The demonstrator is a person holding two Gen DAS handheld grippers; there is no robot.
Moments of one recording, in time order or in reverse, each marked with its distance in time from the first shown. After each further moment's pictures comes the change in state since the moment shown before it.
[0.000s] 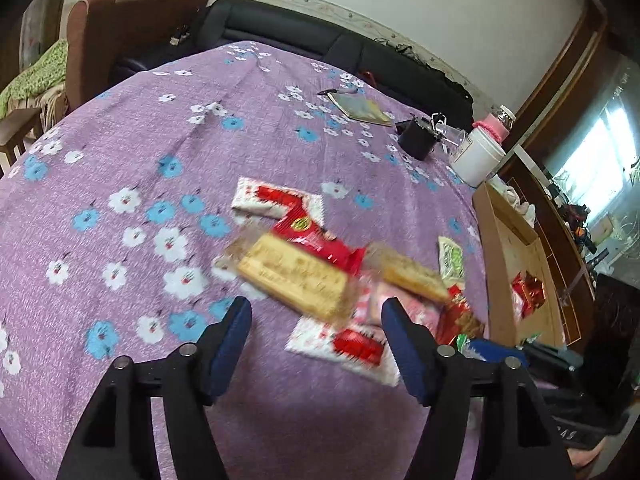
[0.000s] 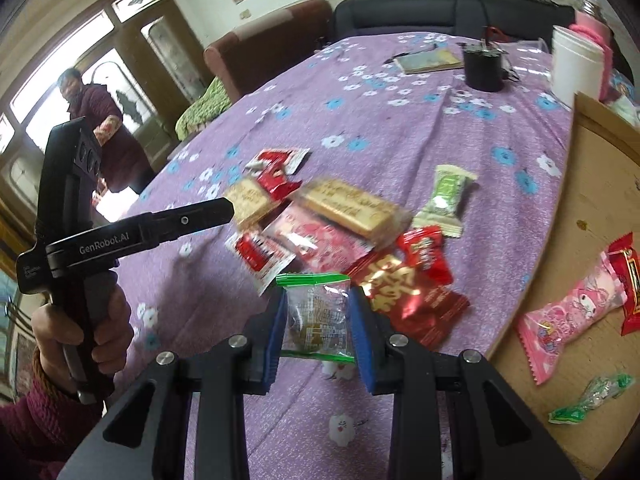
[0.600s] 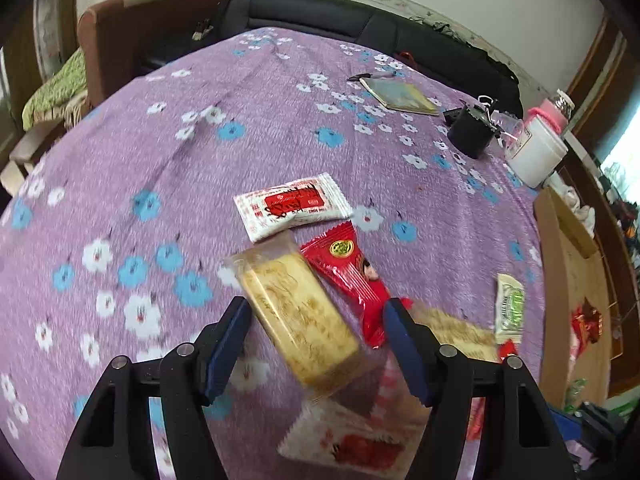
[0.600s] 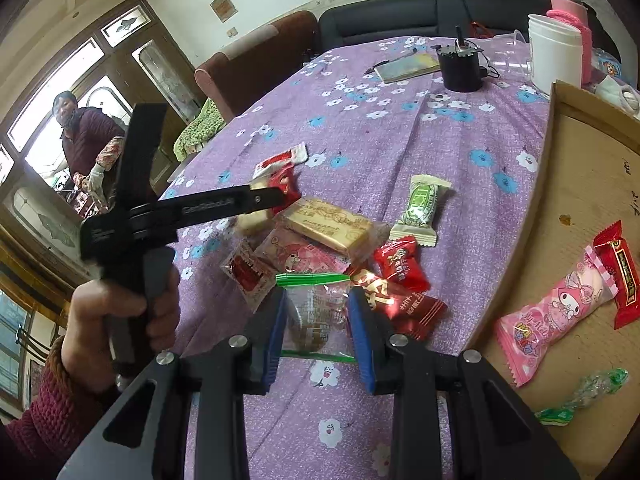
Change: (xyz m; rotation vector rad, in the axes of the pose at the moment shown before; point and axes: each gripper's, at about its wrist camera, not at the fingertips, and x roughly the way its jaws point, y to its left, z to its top) left arm 0.059 -0.012 0.040 0.029 0.036 0.201; right arm -0.011 -0.014 0.005 0.067 -0.038 0.021
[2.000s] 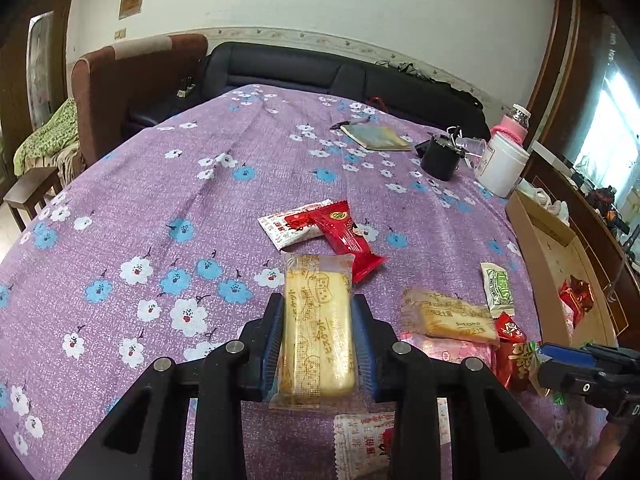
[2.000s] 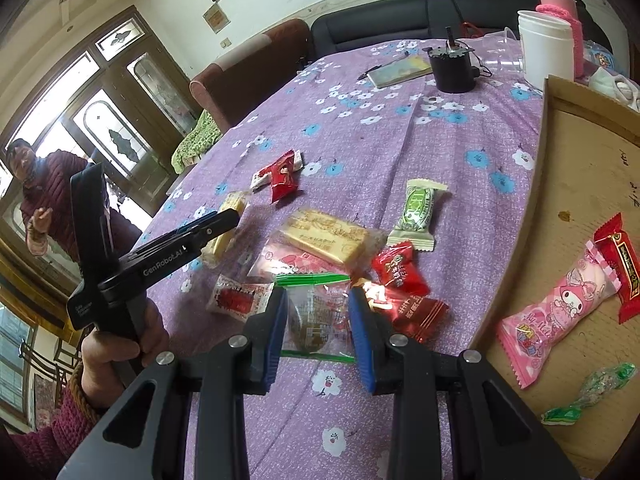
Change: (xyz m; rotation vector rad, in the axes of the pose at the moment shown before) left arm -0.036 0.021 -0.033 0.081 -0.212 -0.070; right arm 0.001 -0.003 0.001 0.038 -0.033 0.004
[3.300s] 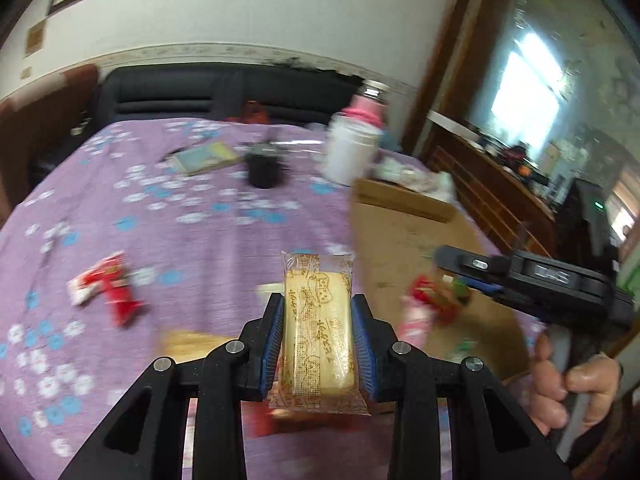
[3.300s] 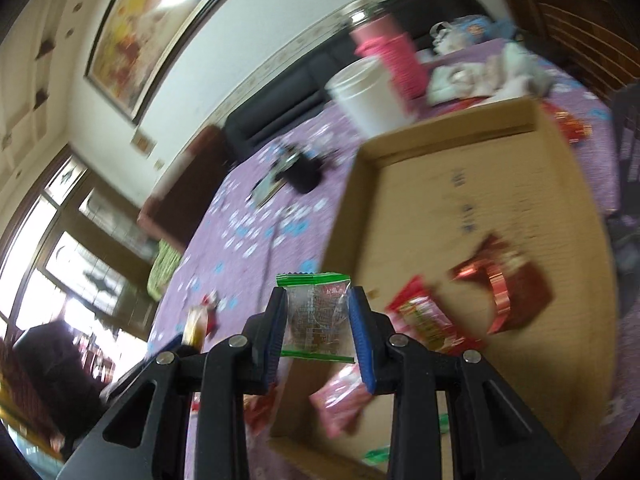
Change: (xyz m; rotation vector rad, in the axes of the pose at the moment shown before) left arm -0.021 -0.169 0.020 0.210 0.027 -0.307; right arm -0.104 -0.137 0.019 0.410 -0.300 -0.096
